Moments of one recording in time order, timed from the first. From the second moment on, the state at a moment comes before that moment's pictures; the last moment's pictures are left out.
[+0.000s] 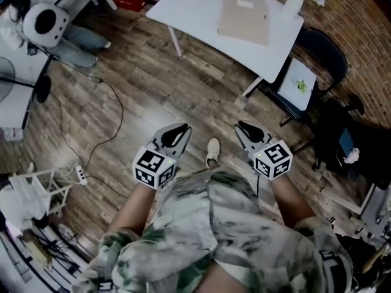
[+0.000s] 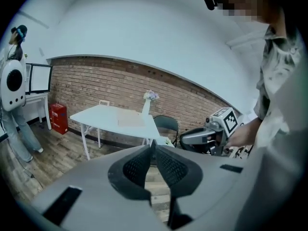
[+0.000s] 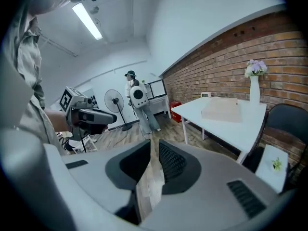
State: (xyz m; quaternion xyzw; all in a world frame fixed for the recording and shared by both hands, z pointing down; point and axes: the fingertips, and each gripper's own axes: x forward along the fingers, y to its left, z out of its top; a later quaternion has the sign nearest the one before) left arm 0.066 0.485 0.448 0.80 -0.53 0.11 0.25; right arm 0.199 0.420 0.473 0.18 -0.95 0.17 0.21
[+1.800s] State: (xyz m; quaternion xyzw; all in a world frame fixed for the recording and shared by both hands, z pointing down) left arm -0.124 0.019 0.483 0.90 -0.31 0.12 0.29; right arm 0.074 0.014 0.496 0.47 -0.82 0.25 0.21
